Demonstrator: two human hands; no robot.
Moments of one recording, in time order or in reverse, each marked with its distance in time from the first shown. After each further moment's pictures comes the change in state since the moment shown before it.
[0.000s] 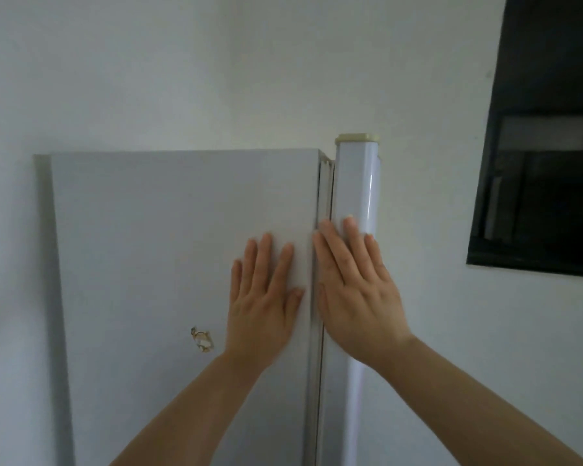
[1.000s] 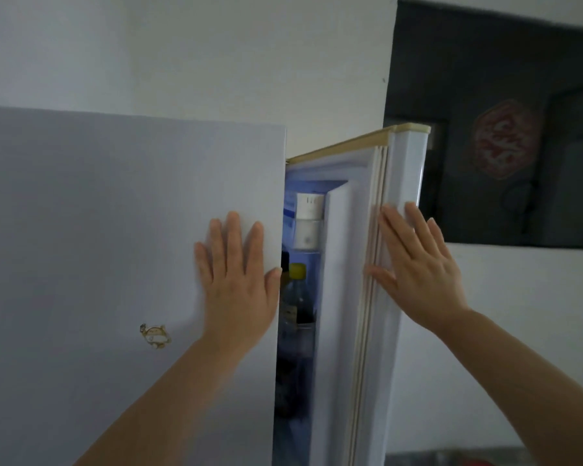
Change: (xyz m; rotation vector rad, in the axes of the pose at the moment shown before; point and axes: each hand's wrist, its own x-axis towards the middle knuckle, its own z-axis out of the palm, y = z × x) left_hand 0.000 0.003 0.002 -0.061 -0.013 0.036; right_hand -0.045 0.071 -0.066 -0.396 -0.446 0.210
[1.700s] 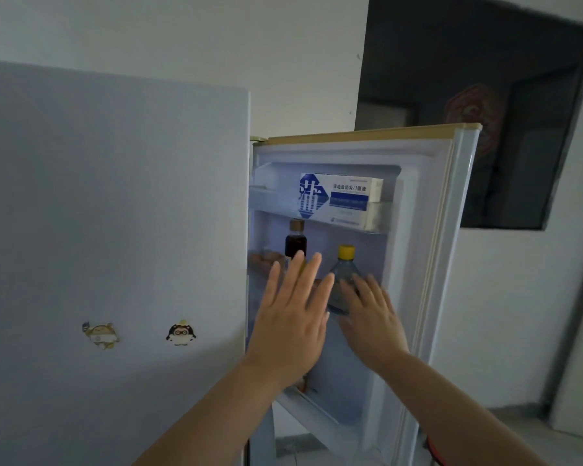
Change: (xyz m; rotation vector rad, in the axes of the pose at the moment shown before) left_hand -0.043 0.082 0.027 -0.241 -0.228 0.369; right_hand -0.072 -0.030 0.081 0.182 -0.420 0.239
